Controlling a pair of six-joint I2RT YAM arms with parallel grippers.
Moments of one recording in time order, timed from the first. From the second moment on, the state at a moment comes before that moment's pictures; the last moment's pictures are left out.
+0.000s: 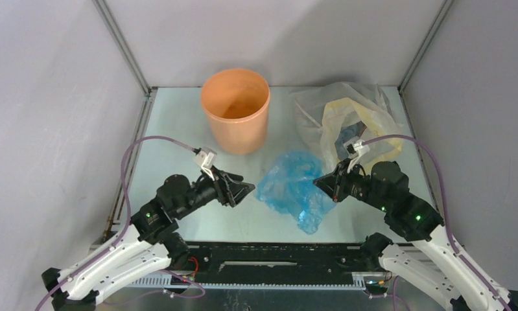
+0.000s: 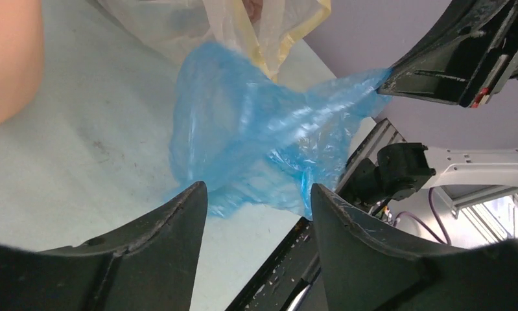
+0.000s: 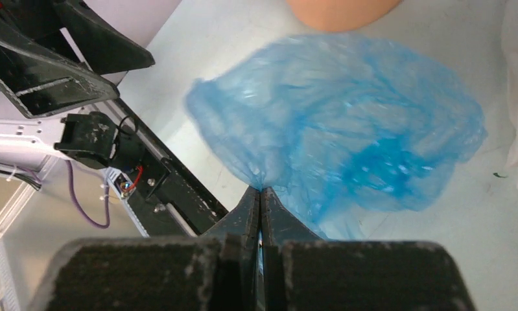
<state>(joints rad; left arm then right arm) -0.86 0.56 0.60 -0.19 0.06 -0.52 0.68 0.59 0.79 -0.52 -0.20 0.42</state>
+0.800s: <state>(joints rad) -0.90 0.77 0.36 0.07 -0.10 -0.44 0.68 0.76 0.95 -0.56 -0.18 0.42</state>
